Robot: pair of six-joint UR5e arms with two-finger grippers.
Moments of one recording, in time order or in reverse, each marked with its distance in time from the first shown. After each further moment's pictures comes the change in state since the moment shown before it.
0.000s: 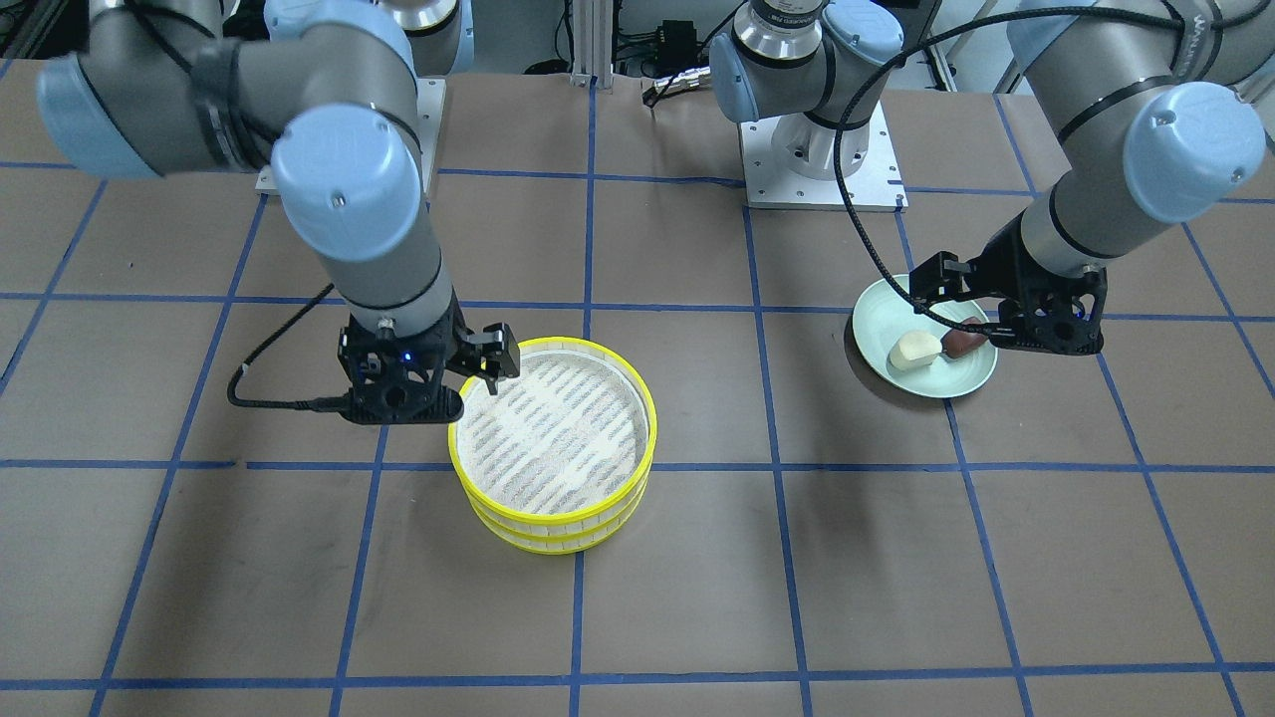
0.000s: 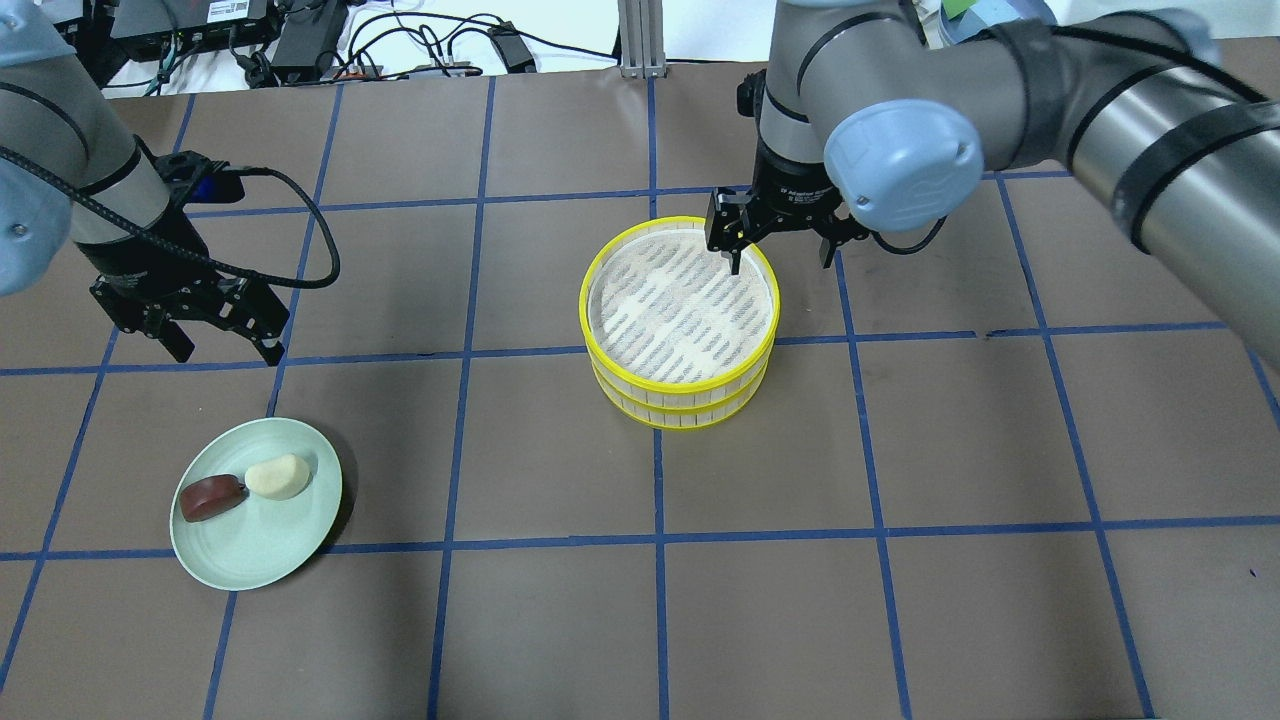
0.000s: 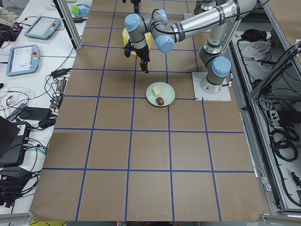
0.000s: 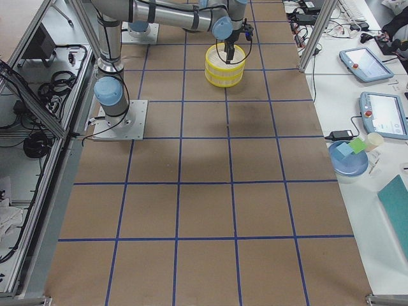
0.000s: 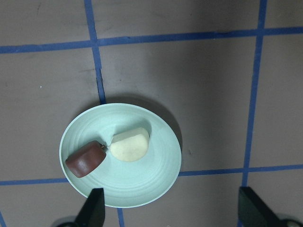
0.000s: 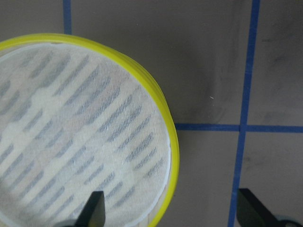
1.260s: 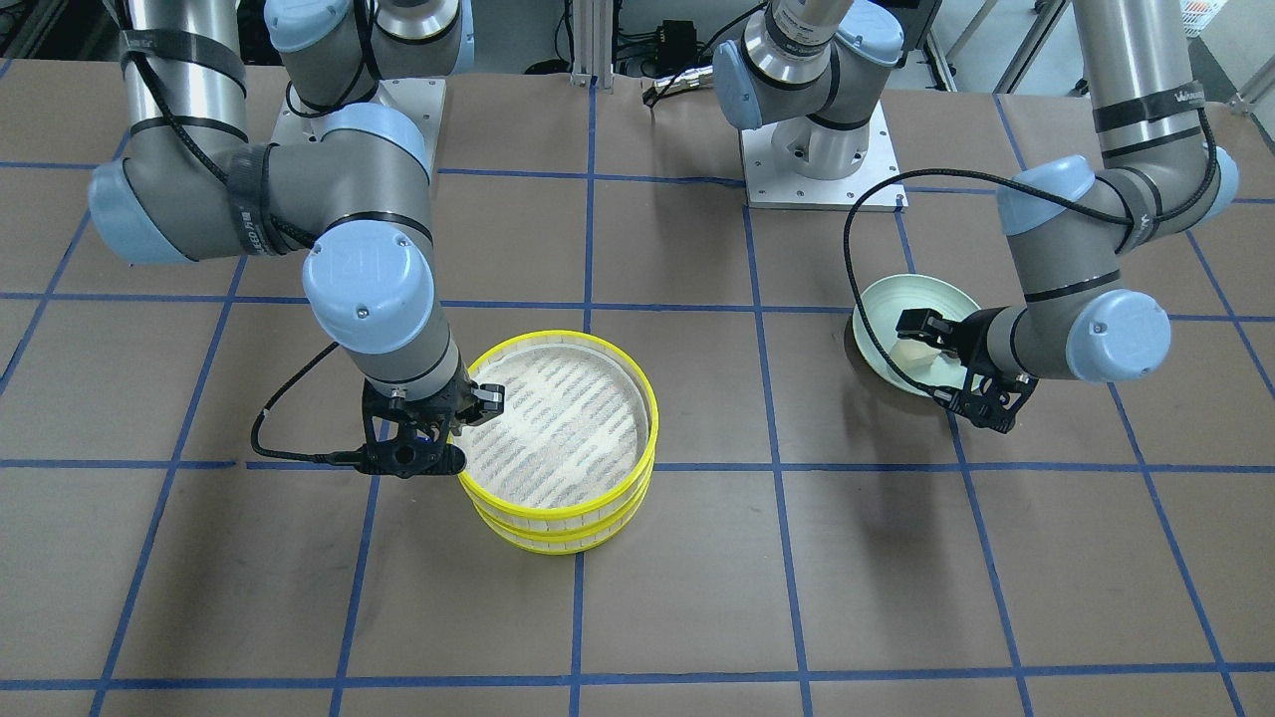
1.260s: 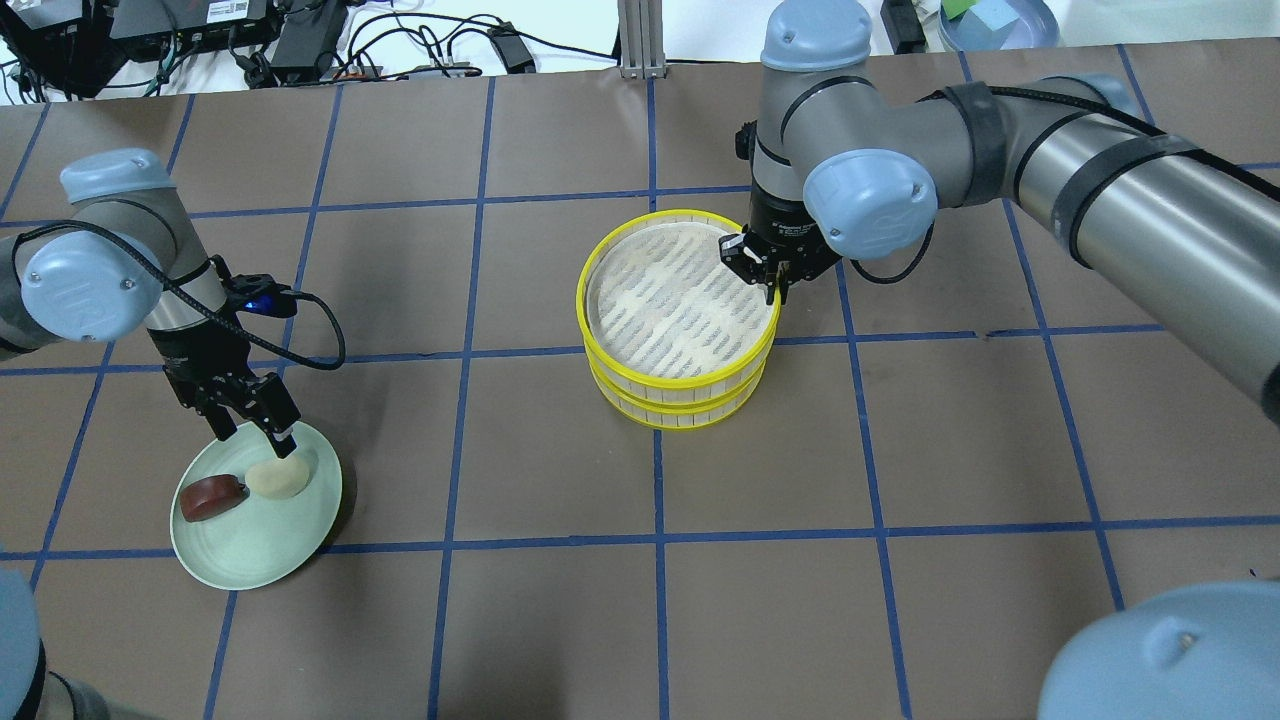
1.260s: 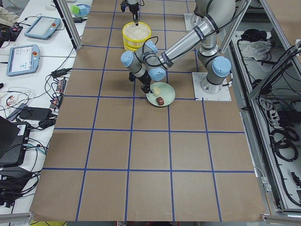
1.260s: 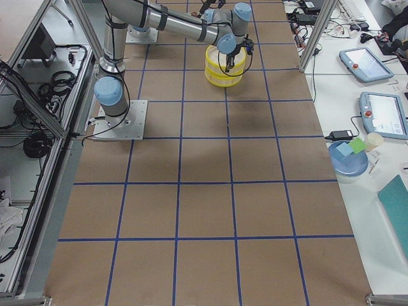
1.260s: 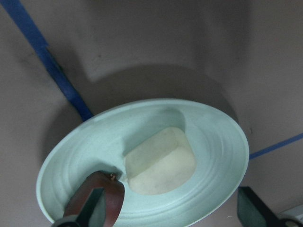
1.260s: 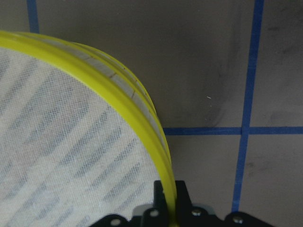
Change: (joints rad) left arm 0.074 -0.240 -0.106 0.082 0.065 0.280; right arm -0.025 0.006 0.024 0.005 -0.006 0.010
